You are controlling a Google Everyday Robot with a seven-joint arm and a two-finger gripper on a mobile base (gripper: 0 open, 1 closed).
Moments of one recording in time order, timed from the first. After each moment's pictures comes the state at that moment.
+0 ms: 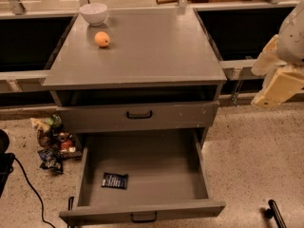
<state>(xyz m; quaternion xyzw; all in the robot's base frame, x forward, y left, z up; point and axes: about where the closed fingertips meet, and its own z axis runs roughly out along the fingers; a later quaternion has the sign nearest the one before) 0.438 -0.215 0.982 -0.60 0.78 -0.04 0.17</state>
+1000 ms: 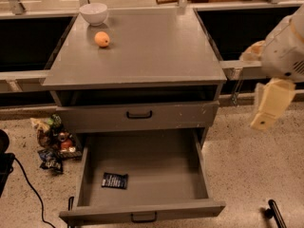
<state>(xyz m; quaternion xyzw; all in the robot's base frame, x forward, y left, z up) 0.444 -0.196 0.953 -0.63 0.75 0.00 0.18</state>
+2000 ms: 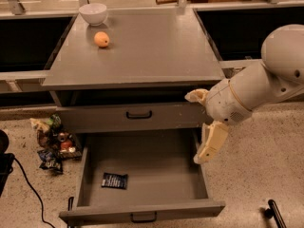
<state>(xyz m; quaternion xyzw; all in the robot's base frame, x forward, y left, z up) 0.455 -0.097 0.828 -0.67 0.67 0.19 0.26</state>
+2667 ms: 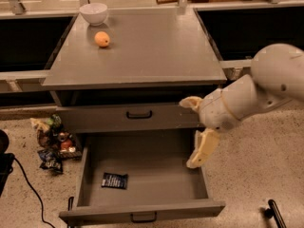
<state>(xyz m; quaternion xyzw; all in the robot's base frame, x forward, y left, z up) 0.463 -0.090 0.796 -0.67 0.66 0.20 0.27</state>
